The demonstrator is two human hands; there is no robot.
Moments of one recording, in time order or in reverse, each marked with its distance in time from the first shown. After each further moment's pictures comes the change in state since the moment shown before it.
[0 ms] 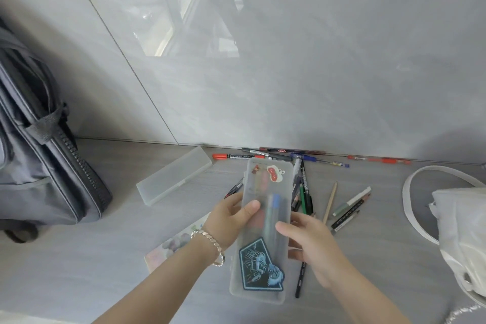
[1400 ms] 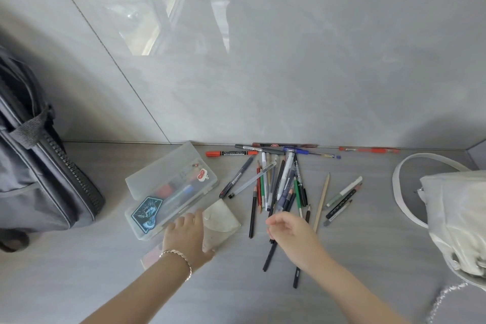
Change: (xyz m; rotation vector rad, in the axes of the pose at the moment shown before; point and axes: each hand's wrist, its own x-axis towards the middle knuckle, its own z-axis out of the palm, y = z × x) left_hand -0.003 -0.061 -0.051 1.537 0.048 -0.163; right_hand 0.017 0.033 0.003 -0.531 0.033 -0.198
